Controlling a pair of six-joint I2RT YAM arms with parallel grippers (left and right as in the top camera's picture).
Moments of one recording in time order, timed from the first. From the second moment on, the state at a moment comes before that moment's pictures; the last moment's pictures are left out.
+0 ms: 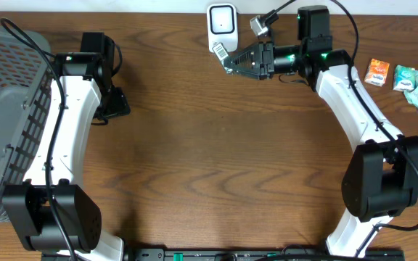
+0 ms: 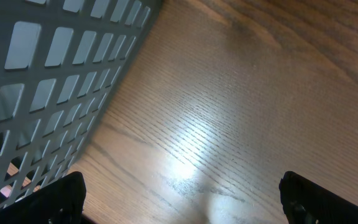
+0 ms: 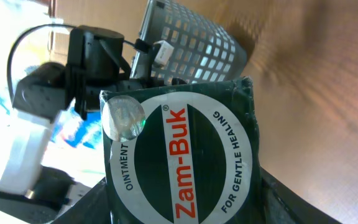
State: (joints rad) left arm -0.01 1.71 1.54 -1.30 -0.34 -0.39; right arm 0.19 1.94 1.58 -0.35 -1.35 0.47
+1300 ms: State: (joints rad) left arm -0.01 1.71 1.54 -1.30 -0.34 -0.39; right arm 0.45 1.94 1.48 -0.58 0.17 0.09
